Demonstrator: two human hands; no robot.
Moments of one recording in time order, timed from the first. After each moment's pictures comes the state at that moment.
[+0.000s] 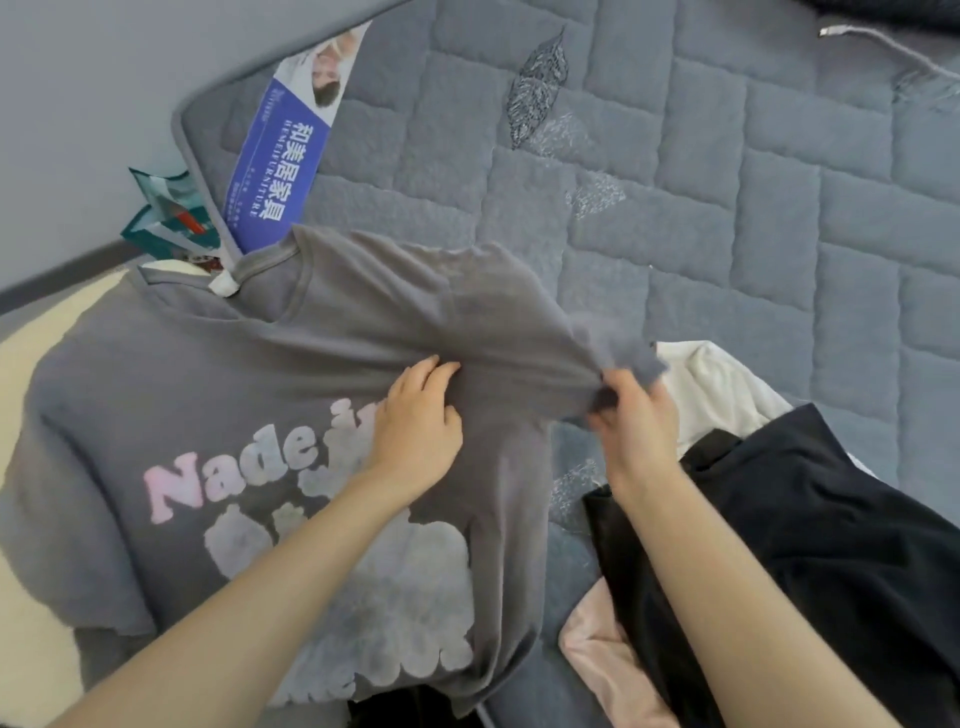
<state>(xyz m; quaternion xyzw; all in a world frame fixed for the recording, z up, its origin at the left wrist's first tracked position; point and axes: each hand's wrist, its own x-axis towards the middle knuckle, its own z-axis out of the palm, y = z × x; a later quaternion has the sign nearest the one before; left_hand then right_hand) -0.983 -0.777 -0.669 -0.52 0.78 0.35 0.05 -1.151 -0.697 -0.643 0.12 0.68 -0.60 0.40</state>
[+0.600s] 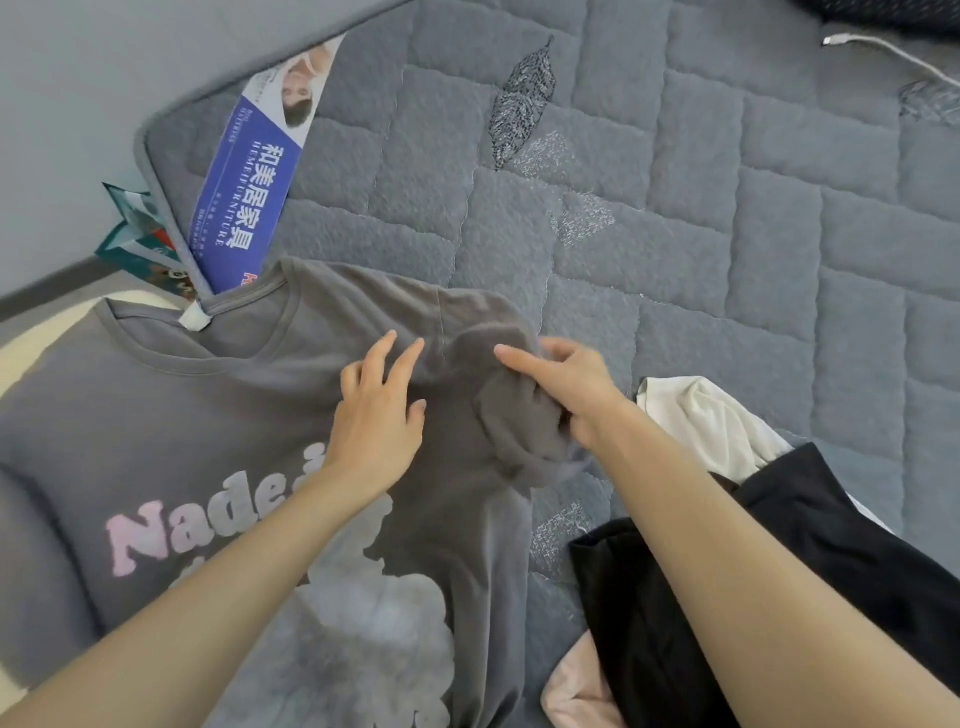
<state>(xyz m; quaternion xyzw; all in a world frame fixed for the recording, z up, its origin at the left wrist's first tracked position) -0.997 -0.819 -0.673 -0.53 0.79 0.31 0.04 -1.182 -0.774 -0.651 -0.09 0.76 -0.36 0.54</state>
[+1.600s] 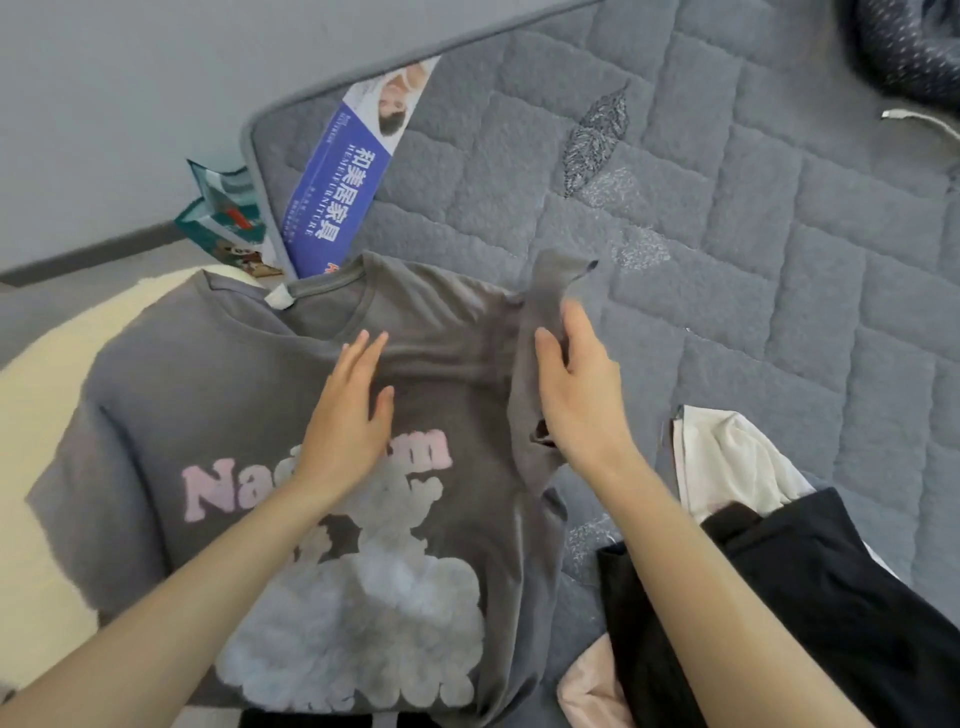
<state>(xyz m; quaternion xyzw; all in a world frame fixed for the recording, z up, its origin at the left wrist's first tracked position) -0.921 -0.831 -0.658 -0.58 0.71 0.39 -0.10 -1.116 -0.783 -0.585 -0.36 0.76 -0.38 0.39</state>
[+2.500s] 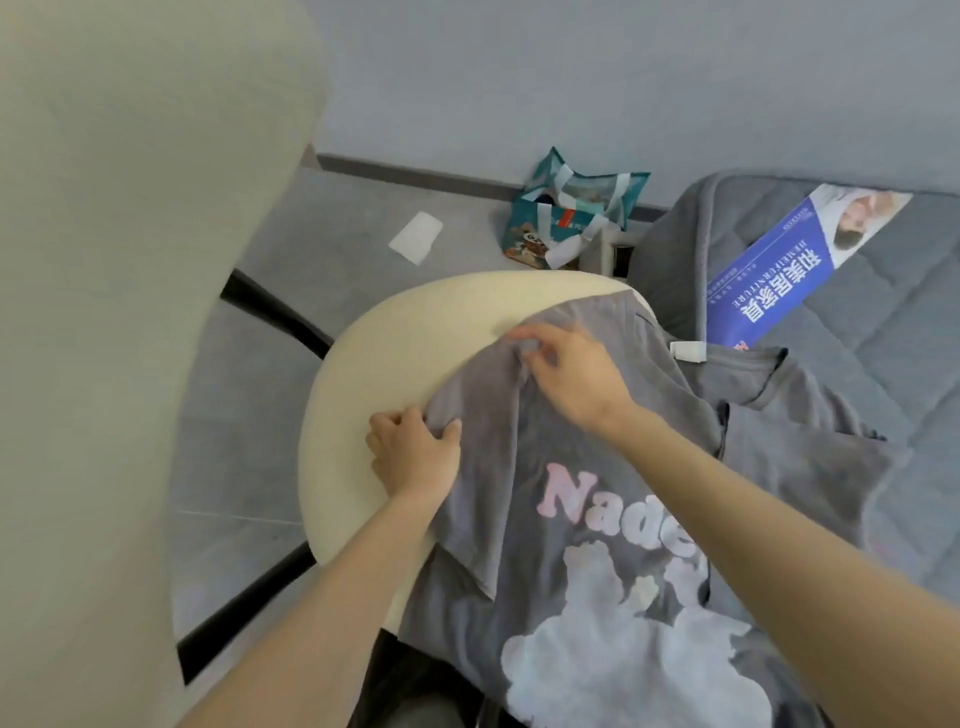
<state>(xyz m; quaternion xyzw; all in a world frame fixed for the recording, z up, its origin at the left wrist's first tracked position) -0.626 -0.843 -0.687 -0.86 0.32 0.39 -0.07 -0.770 -0.938 -0.657 -0.69 0.59 -0.02 0.40</state>
